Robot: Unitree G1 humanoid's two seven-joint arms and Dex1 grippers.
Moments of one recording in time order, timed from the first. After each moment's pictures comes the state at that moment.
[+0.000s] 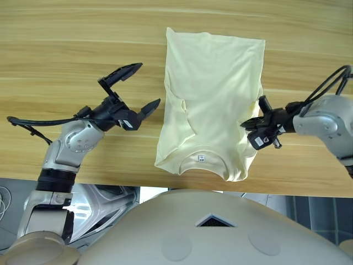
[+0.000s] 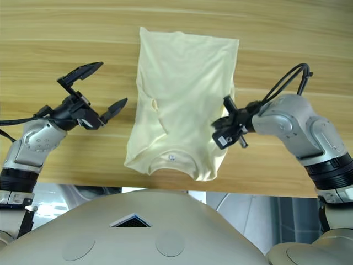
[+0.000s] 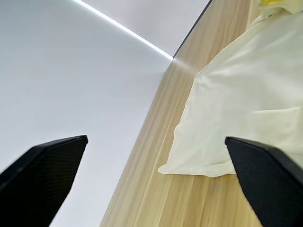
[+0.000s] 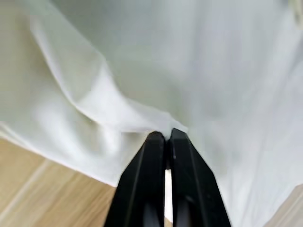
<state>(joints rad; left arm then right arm) 0.05 0.66 -0.14 0.08 0.39 -0.82 -0.27 -0.12 -1.03 0.37 -0.25 -0.40 -0.40 1.14</state>
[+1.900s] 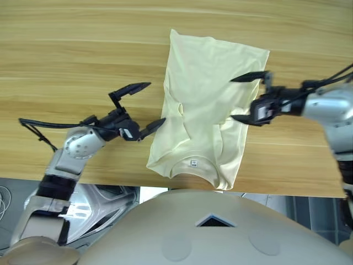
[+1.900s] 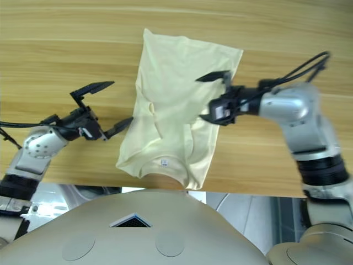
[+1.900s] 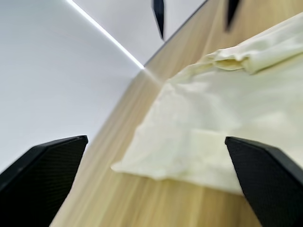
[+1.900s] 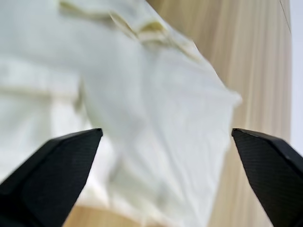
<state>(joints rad) 0.14 0.80 -0.21 0.05 0.03 -0.78 -0.56 -0.07 -0.97 0.06 -0.24 -0.10 -0.24 1.05</state>
